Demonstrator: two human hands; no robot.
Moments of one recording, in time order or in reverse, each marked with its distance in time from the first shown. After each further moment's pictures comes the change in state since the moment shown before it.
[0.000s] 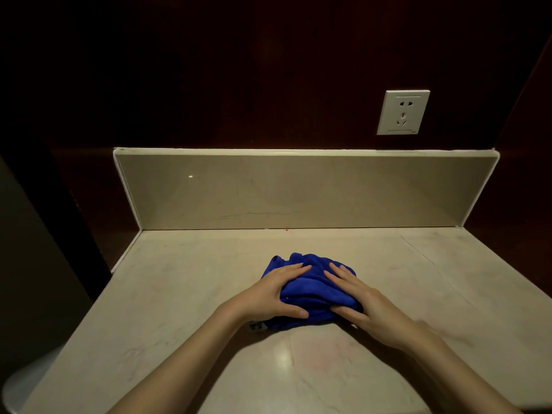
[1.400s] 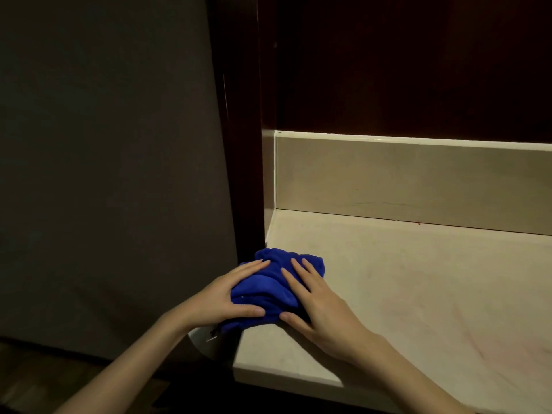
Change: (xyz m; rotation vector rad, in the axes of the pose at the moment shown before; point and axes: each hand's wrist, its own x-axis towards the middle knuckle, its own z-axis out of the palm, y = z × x) left_hand -0.278 -0.163 -0.139 -0.119 0.200 -0.157; right_hand 0.098 -0.261 0.196 -0.256 -0.029 -0.314
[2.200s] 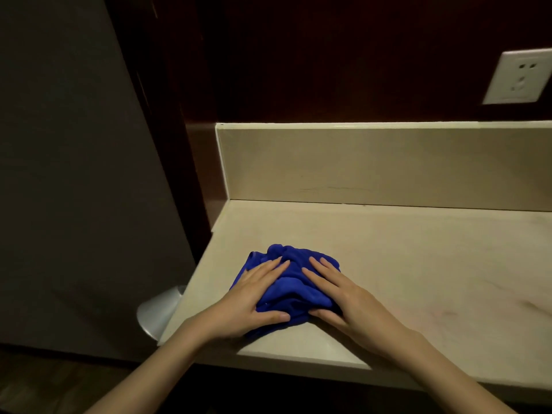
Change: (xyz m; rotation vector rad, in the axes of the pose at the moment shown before) left_hand 0.043 0.109 0.119 0.315 -0.077 0.056; right_hand -0.111 0.106 -0.055 0.077 -0.015 0.025
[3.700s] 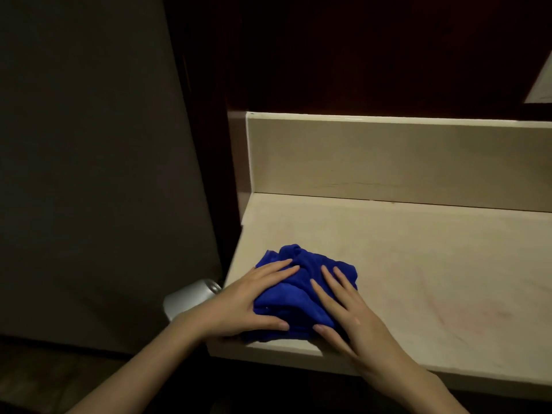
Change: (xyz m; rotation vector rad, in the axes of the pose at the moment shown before) left_hand -0.049 -0.058 -0.037 -0.094 -0.016 0.102; right_hand 0.015 -0.077 0.049 0.043 0.051 0.070
